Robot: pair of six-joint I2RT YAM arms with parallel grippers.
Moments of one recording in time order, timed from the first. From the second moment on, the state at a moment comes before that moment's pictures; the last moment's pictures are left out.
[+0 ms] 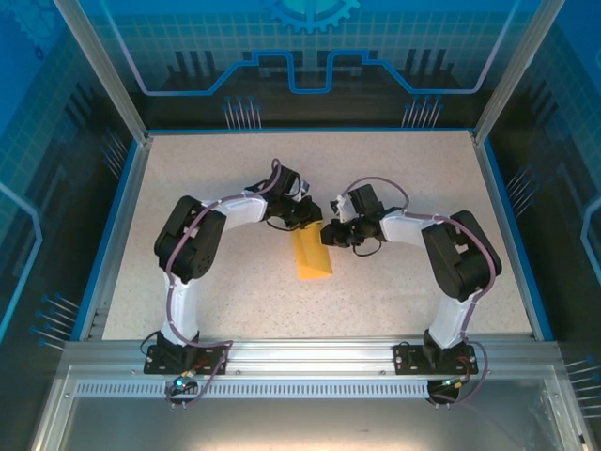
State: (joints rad) left arm -0.46 2.08 1.35 -0.21 0.59 -0.85; right arm 0.43 1.82 0.96 -0.15 -0.60 0.47
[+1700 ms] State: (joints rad) left arm -0.46 2.18 1.40 -0.22 0.59 -0.79; right arm 0.51 1.66 0.72 -0.28 -0.62 0.53
